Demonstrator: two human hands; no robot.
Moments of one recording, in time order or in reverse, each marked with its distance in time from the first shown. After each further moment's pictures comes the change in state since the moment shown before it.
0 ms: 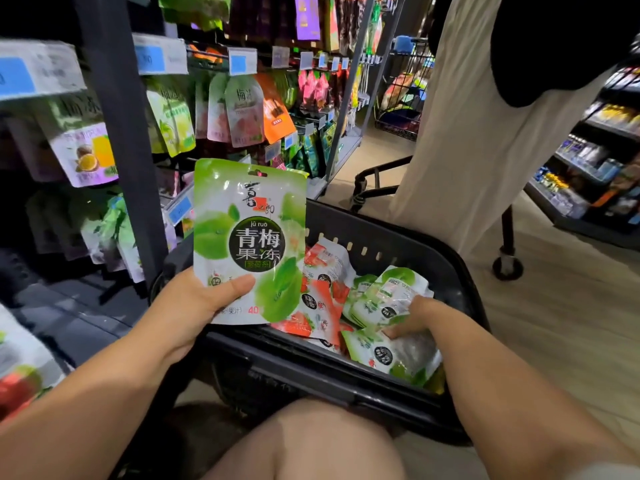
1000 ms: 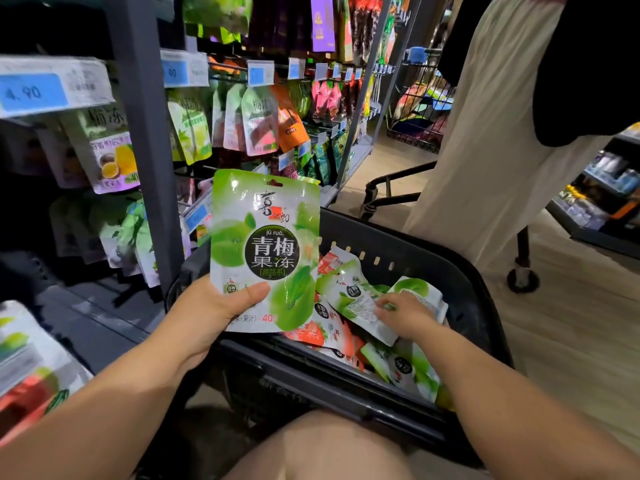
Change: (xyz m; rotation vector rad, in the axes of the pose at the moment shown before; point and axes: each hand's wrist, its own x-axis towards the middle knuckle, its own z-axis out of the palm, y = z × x) left_hand -0.001 0.003 -0.002 -0.015 -0.002 -0.007; right_hand 0.002 -0.040 0.017 0.261 0.228 -0.359
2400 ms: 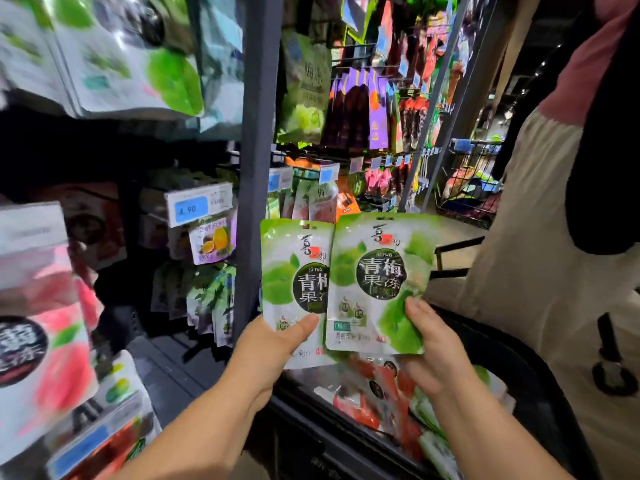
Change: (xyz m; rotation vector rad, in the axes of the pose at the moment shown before) left_hand -0.013 0.052 0.007 0.071 0.209 0.127; right_hand -0.080 -0.132 -0.049 1.665 -0.292 -0.499
